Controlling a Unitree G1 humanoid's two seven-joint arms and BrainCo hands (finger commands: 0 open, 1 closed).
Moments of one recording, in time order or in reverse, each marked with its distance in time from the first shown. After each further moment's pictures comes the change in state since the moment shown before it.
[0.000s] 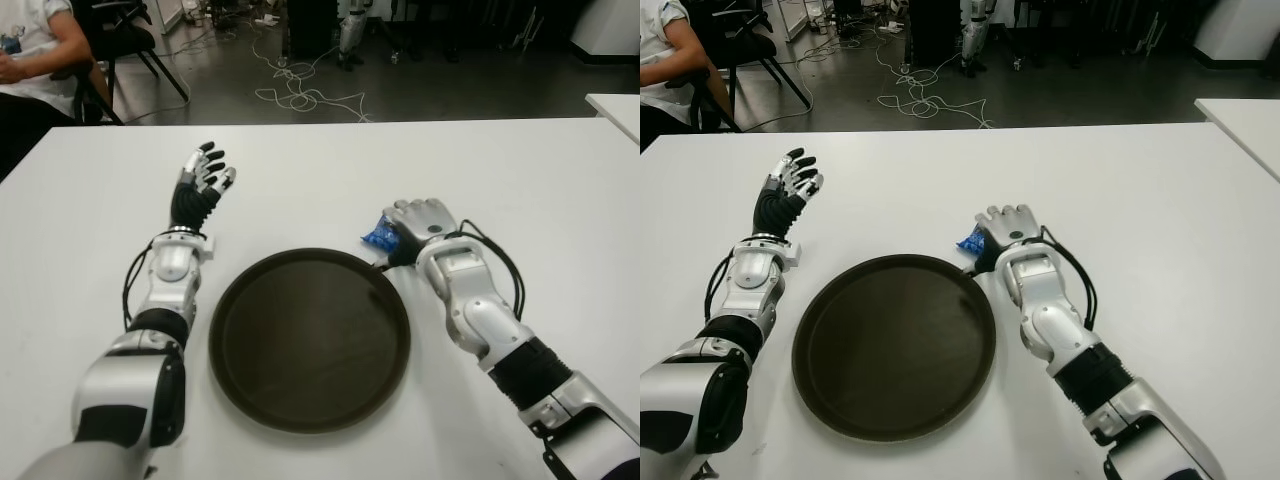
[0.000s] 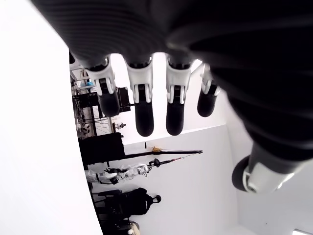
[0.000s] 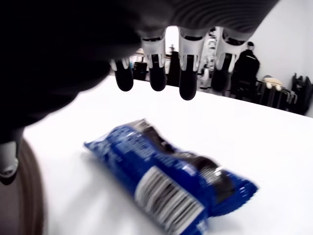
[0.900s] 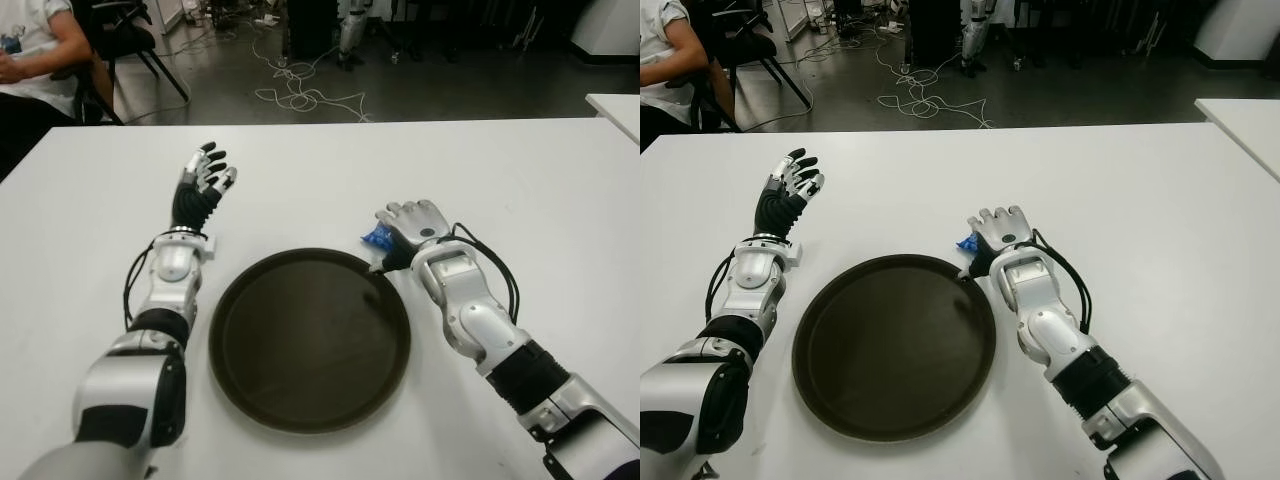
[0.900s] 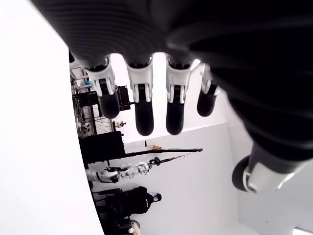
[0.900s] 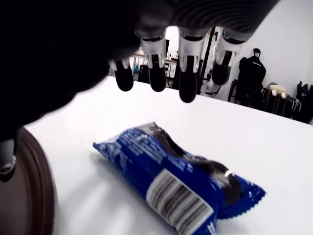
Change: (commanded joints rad) left arm -0.001 -0.006 0.002 -0.002 -0.004 0.005 0.005; right arm 0.019 0.018 0.058 0.019 -0.038 -0.031 0.006
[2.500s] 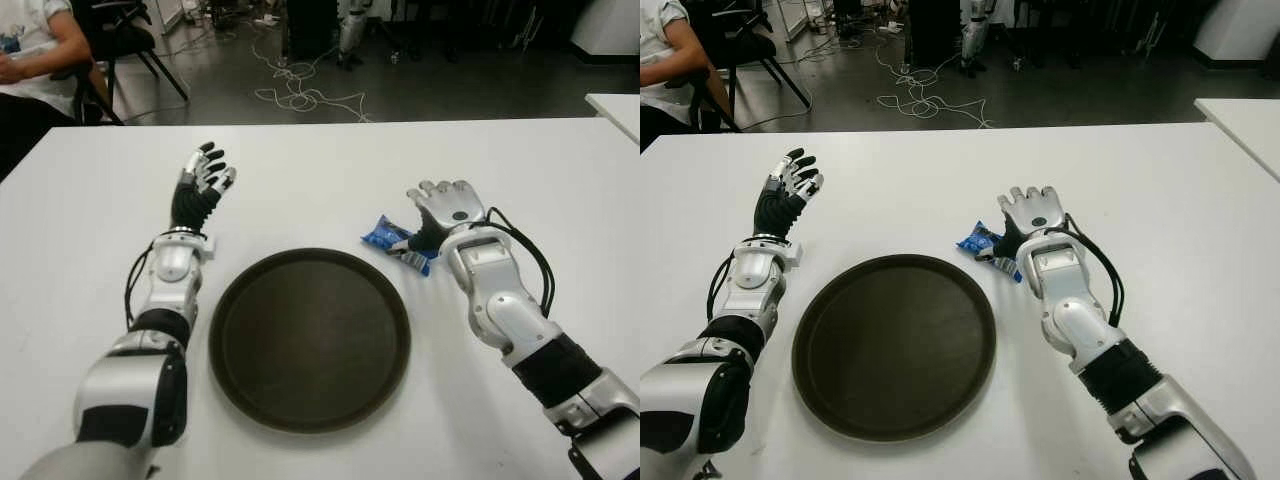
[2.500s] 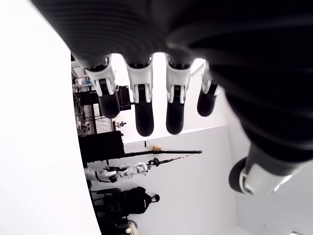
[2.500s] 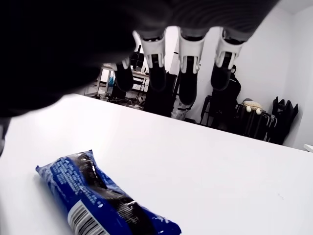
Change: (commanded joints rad) left arm 0.000 -0.006 0.014 -0.001 -0.010 -0.002 -0.026; right arm -0.007 -0.110 -0.033 -0.110 -0.032 0.033 0.019
